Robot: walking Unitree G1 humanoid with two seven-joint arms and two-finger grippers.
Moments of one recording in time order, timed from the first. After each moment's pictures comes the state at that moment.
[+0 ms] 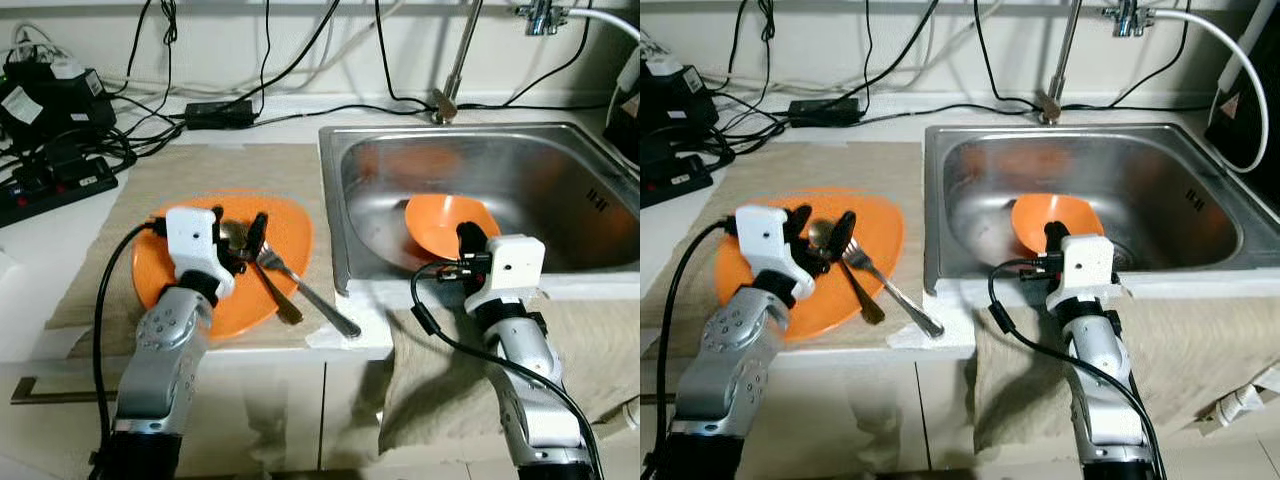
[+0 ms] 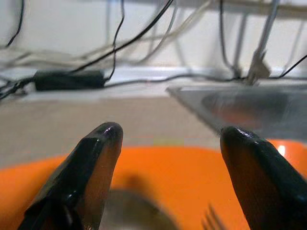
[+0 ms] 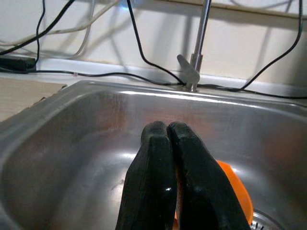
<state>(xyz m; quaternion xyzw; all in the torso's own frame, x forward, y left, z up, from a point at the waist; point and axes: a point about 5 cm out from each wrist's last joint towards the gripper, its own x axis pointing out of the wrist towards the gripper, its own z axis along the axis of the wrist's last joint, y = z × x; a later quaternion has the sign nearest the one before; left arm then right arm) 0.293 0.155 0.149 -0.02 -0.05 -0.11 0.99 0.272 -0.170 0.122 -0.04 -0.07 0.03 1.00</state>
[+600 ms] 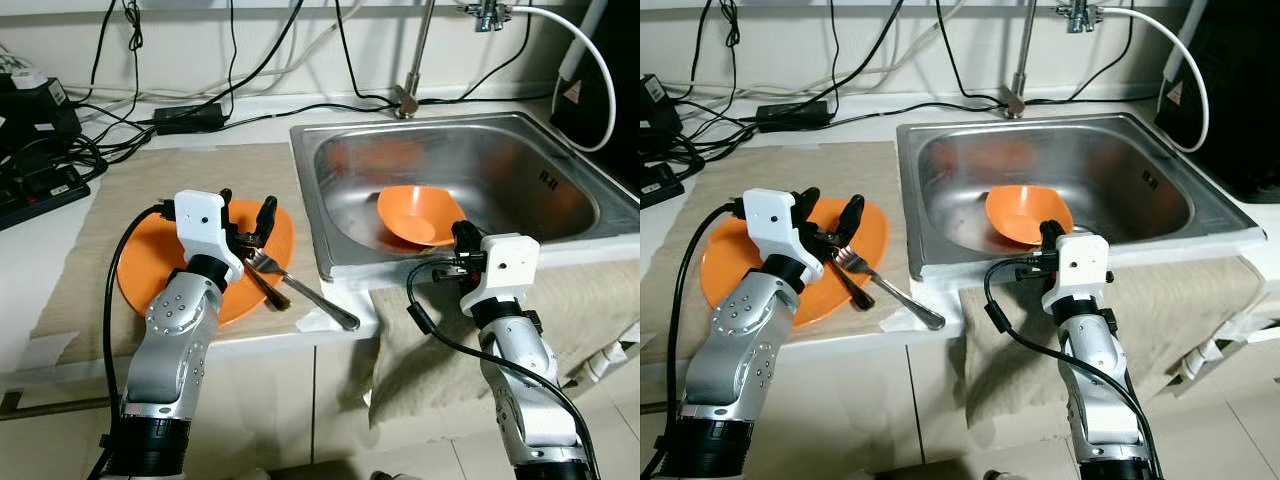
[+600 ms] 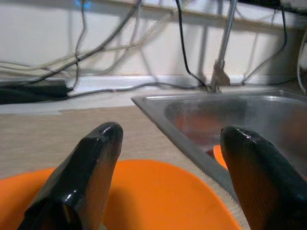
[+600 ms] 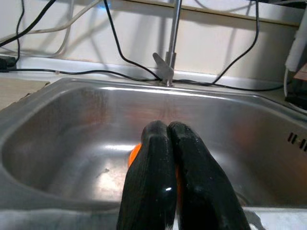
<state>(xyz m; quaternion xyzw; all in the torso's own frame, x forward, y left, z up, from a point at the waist) 0.300 0.144 0.161 -0.03 -0.06 -0.13 0.99 0.269 -0.171 0.116 -0.04 -0.06 0.02 1.00</state>
